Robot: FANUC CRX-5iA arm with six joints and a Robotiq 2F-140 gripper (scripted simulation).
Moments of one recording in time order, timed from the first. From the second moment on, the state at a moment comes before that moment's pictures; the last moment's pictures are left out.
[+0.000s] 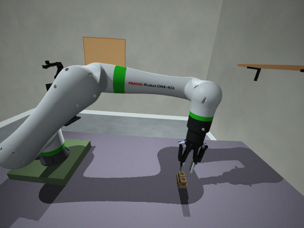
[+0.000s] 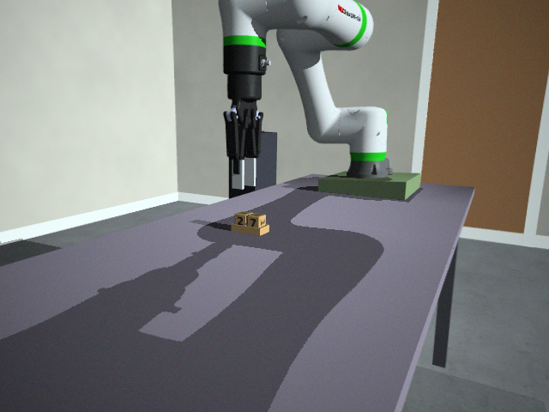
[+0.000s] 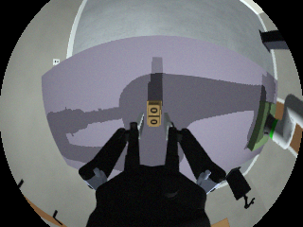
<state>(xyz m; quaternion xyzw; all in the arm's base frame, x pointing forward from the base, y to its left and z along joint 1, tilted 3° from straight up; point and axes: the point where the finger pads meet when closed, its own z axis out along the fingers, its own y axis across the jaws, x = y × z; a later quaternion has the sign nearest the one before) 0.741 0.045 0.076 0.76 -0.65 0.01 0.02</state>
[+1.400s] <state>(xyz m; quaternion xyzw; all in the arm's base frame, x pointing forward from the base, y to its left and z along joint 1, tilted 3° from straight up) 0.741 0.044 0.065 0.76 -0.65 0.01 0.02</state>
